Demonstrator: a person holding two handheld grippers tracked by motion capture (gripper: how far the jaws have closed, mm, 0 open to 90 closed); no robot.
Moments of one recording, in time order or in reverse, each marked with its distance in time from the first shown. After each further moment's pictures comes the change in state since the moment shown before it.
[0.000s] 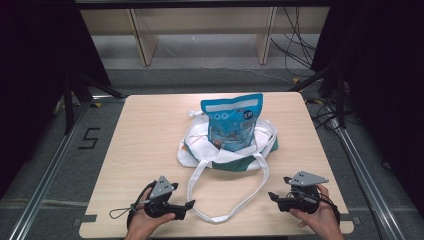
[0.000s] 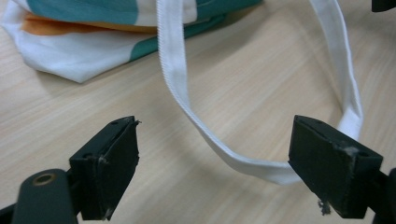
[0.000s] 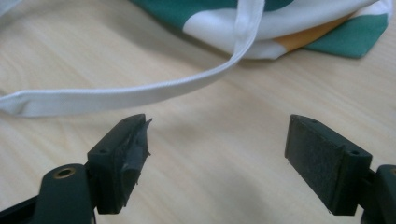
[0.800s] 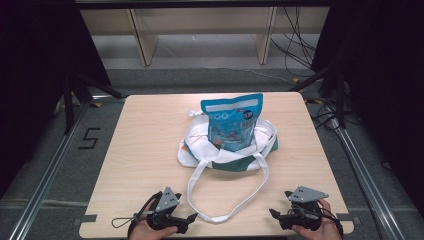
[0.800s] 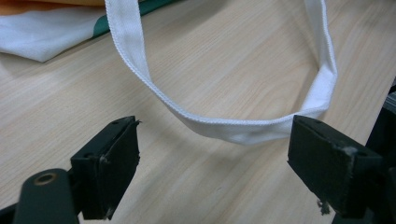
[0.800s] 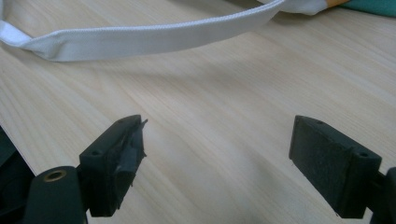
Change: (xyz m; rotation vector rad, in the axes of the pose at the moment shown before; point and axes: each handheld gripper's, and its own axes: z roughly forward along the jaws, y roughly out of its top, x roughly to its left) left arm -0.019 -0.012 -0.003 0.065 -0.010 0.091; right arm 0.017 -0.026 -0.009 0.051 0.022 -0.059
